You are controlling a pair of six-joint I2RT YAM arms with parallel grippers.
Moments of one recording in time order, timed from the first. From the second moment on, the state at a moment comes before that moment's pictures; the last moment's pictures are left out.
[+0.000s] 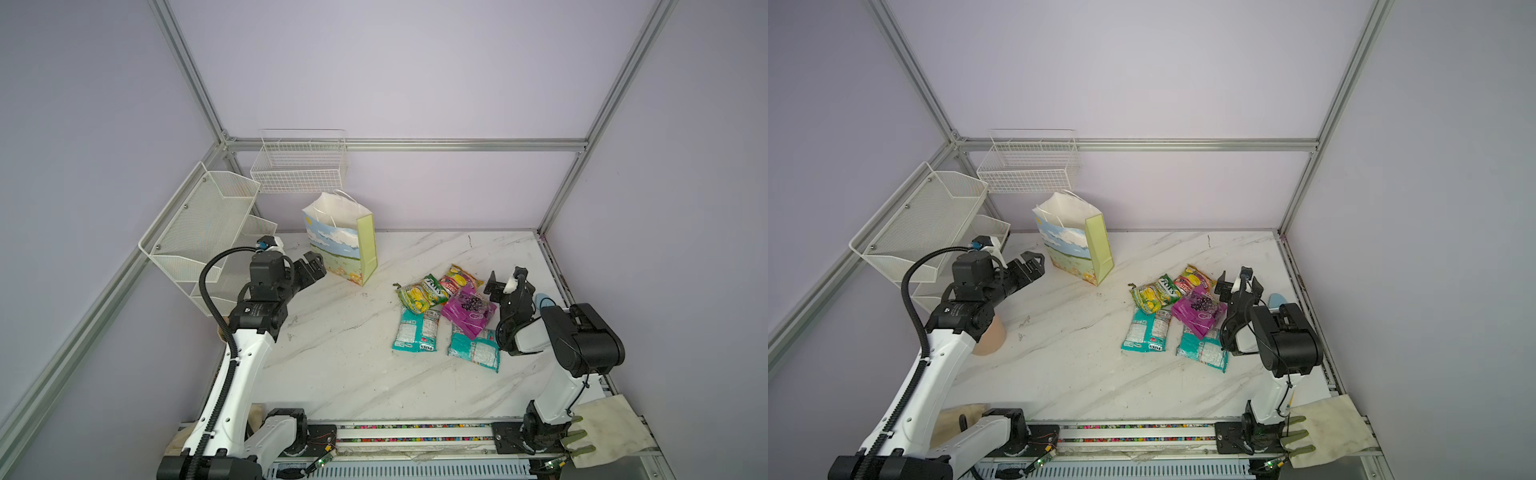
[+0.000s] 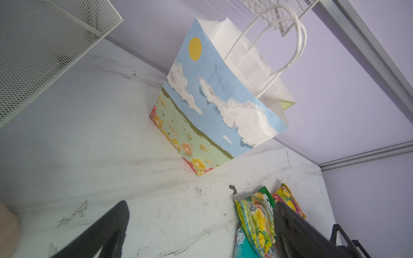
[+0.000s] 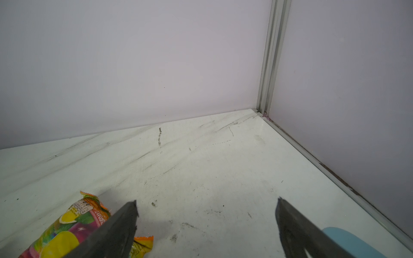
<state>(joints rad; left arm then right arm) -0.01 1.08 1.10 -0.48 0.06 -0.58 0.11 1.79 0.46 1.26 0.31 0.07</state>
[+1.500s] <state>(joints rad) -0.13 1.38 1.41 -0.44 0.00 -0.79 0.29 0.95 0.51 0.21 -0.41 1.01</state>
